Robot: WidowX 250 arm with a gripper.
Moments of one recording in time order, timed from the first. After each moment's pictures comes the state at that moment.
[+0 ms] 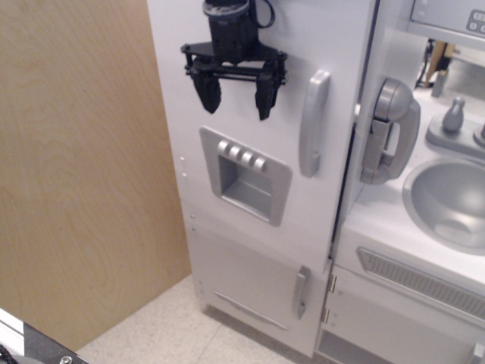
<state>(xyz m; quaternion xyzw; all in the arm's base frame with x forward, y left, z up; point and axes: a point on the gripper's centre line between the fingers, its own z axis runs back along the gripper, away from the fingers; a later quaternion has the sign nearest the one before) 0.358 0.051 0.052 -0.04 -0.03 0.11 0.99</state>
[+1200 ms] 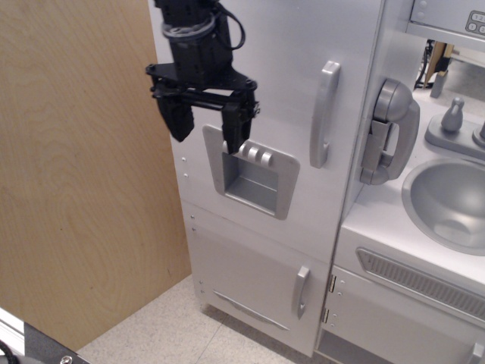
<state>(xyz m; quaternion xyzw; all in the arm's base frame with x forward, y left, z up) 0.285 0.038 0.070 -0.05 -0.04 0.04 1.00</state>
